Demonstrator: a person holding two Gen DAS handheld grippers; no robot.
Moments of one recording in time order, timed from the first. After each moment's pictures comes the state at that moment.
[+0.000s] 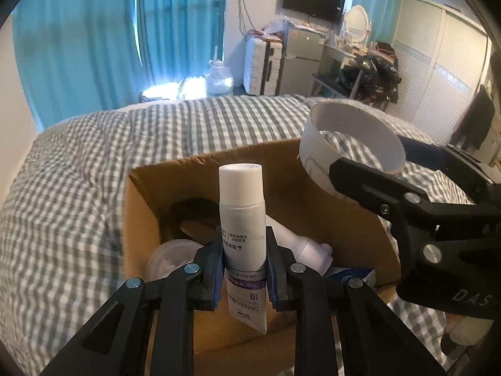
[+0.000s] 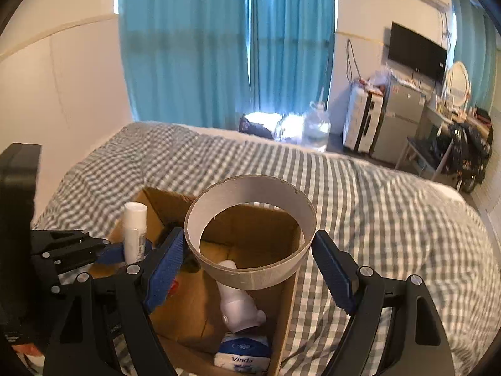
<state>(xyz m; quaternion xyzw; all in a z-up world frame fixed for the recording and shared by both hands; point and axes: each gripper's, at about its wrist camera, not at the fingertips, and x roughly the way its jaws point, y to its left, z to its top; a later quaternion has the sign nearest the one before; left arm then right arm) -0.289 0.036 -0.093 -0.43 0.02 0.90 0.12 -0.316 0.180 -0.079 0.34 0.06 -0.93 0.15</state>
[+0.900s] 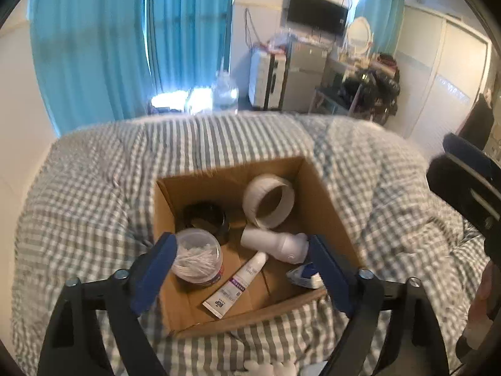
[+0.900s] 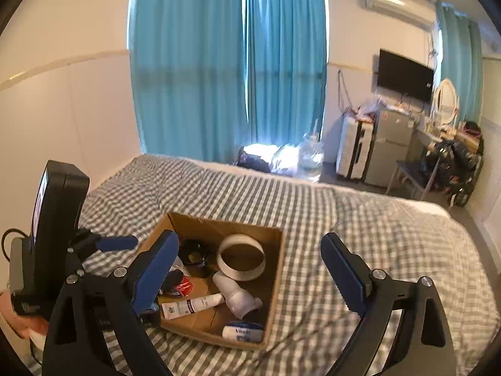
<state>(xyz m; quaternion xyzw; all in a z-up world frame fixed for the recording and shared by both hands) -0.224 0.023 -0.021 -0.39 0.01 0.91 0.11 -0.223 0.209 -0.009 0.26 0.05 -0.95 0.14</state>
